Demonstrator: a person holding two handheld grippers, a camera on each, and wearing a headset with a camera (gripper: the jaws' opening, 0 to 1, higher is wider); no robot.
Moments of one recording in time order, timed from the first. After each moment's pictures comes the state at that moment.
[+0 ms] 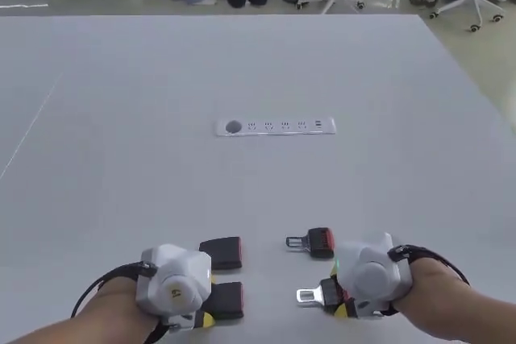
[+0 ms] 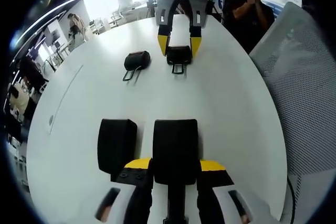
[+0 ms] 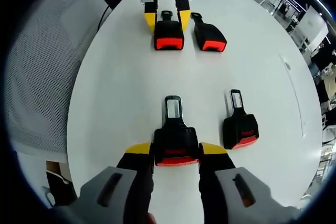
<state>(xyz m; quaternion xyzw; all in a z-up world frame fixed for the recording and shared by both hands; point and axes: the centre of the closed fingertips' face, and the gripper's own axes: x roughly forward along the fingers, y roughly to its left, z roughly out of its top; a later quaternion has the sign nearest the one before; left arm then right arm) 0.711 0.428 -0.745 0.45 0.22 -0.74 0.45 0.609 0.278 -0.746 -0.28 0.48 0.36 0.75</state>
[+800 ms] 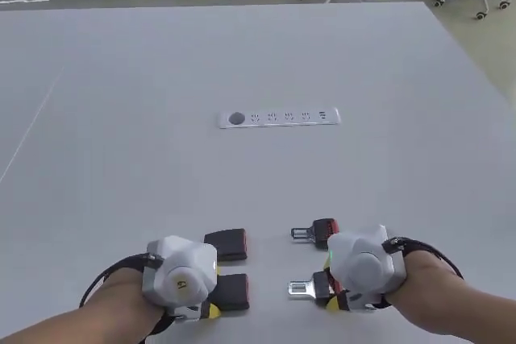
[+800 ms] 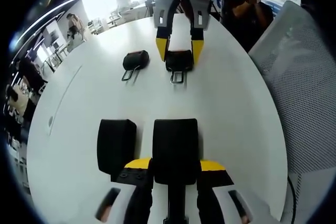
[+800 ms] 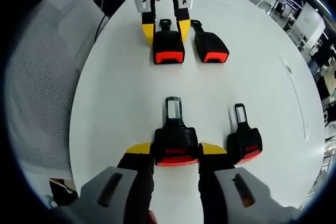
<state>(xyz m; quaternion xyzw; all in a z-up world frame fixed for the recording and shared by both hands) 0.711 0.427 -0.746 0.45 0.22 -0.74 0.45 0.623 0.302 -0.745 -0.26 0.47 0.35 0.77</state>
